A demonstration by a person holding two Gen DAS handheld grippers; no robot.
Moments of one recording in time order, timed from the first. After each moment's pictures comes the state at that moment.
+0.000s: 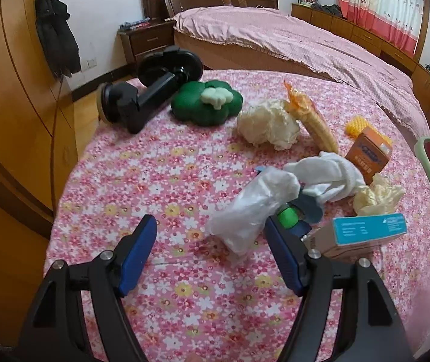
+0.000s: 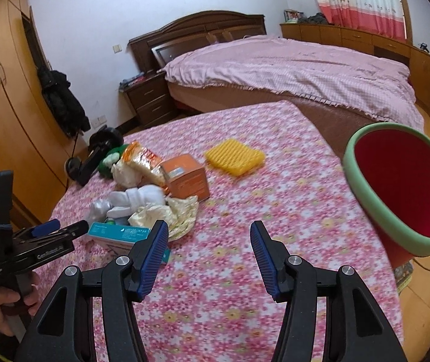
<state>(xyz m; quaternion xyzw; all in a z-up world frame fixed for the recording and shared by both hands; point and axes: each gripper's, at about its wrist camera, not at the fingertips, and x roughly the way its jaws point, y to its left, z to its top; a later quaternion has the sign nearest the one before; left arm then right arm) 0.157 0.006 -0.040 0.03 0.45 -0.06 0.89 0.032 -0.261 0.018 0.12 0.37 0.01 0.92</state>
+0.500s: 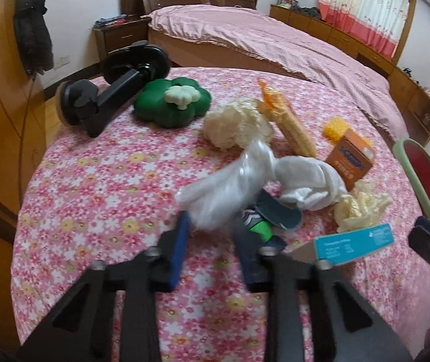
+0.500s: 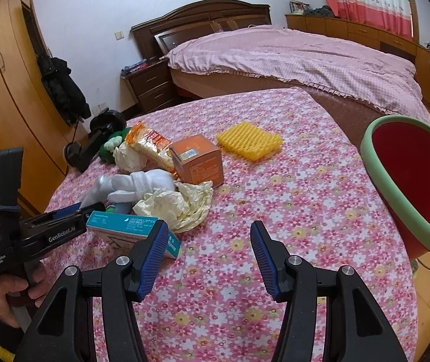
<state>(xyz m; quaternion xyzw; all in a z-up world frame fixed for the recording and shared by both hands) 0.173 -0.004 -0.048 0.00 0.45 -0.13 0.88 0.046 -0.241 0.003 0.11 0.40 0.02 0.91</state>
